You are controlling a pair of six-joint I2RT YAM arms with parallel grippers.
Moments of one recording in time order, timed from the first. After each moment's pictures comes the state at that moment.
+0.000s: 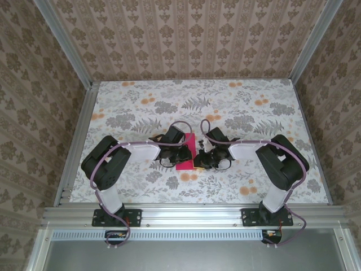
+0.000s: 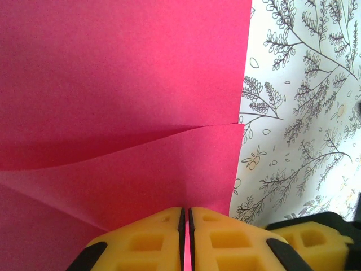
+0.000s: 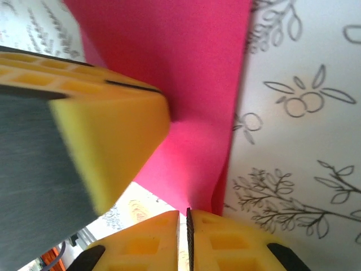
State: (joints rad) left arm -0.79 1.77 0.89 -0.13 0.34 -0.91; right arm 0.56 1.72 0.80 -0.17 -0.61 0.68
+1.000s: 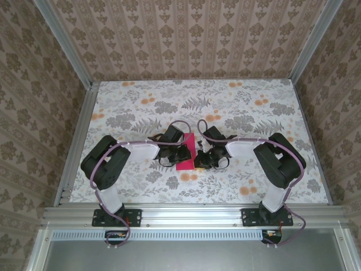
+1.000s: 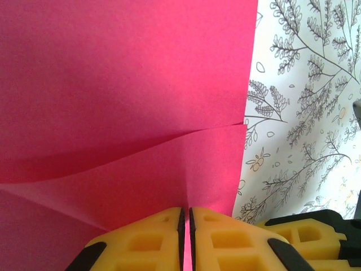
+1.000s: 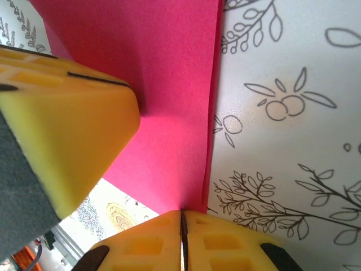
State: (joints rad) left arm -0.76 1.77 0.89 -0.14 0.35 -0.90; right arm 0.57 1.77 0.87 -0.31 -0.54 0.62
